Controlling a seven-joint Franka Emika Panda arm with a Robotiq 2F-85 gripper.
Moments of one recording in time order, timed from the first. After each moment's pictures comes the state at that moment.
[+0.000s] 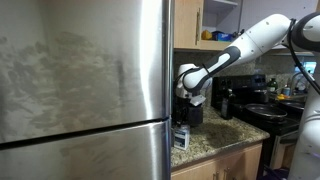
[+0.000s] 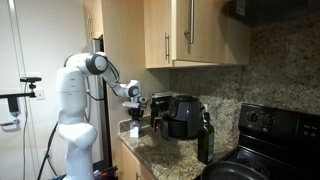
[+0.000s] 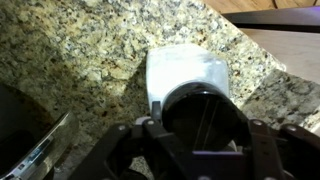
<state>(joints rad) 0.28 0.00 0.26 -2.26 0.06 2.30 -0.09</state>
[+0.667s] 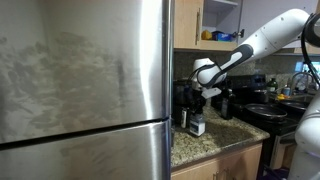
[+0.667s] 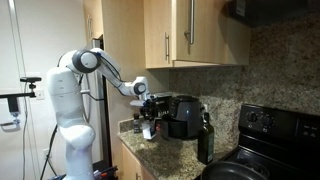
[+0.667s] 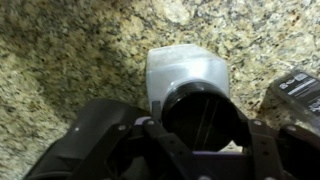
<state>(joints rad) 0.18 -0.14 0.14 -2.34 -0.09 2.30 0.11</state>
